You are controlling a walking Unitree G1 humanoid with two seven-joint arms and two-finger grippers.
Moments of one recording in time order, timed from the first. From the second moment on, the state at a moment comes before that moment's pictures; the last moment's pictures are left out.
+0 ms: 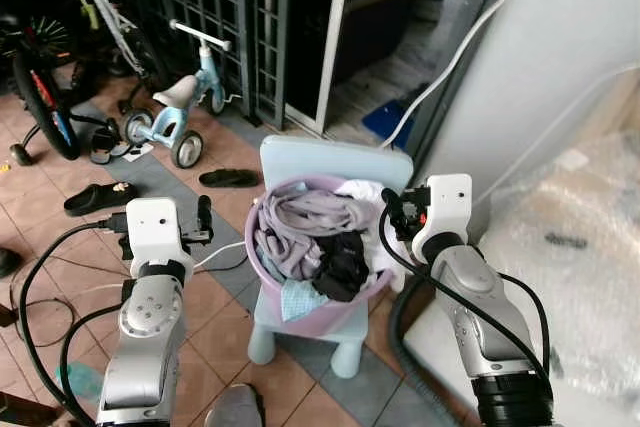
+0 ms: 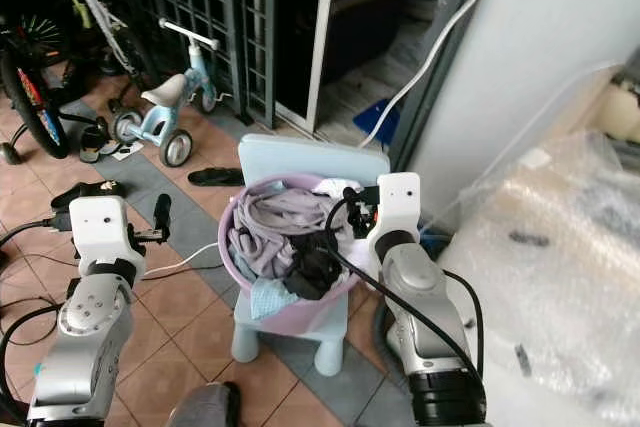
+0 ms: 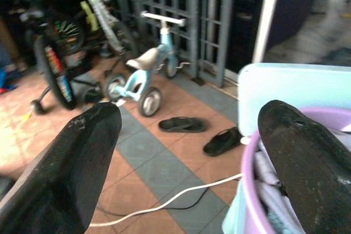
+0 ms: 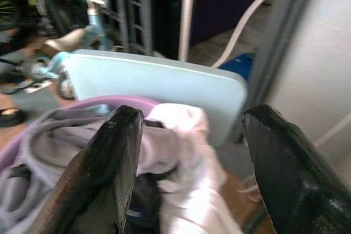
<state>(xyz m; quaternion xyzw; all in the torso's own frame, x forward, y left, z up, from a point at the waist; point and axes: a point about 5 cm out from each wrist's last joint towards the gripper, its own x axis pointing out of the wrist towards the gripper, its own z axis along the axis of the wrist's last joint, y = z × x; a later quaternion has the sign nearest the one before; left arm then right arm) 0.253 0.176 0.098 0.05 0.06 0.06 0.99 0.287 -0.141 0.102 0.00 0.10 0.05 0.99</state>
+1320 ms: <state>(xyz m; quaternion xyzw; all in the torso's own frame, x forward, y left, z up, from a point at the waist) 0.252 0.181 0.092 0.04 0.08 0.07 0.99 0.292 -0.131 0.100 -0.01 0.09 0.10 0.99</state>
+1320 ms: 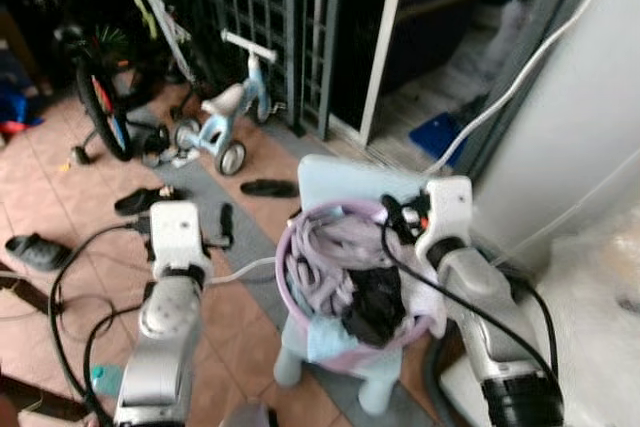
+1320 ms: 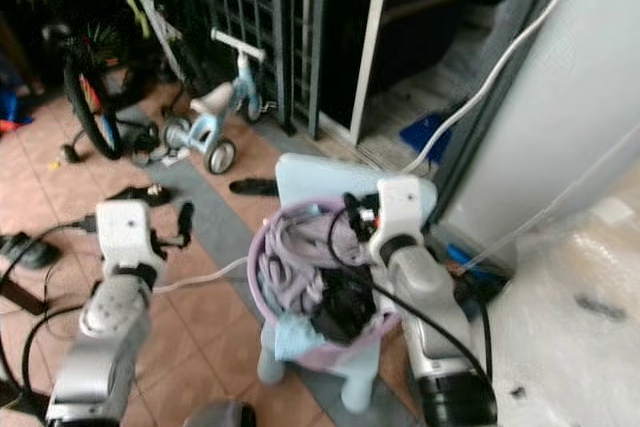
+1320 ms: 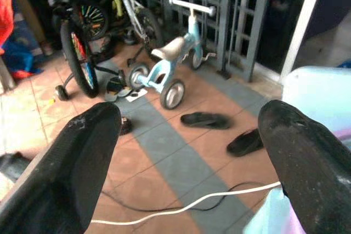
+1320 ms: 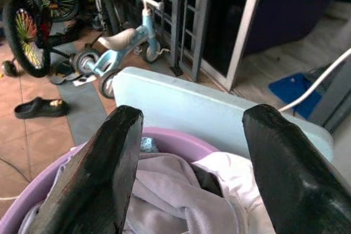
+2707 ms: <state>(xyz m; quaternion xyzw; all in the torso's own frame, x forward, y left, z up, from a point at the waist) 0.174 0.172 0.118 0.07 0.11 0.09 0.99 0.337 -0.086 0.068 -0.16 0.17 0.21 0.95</state>
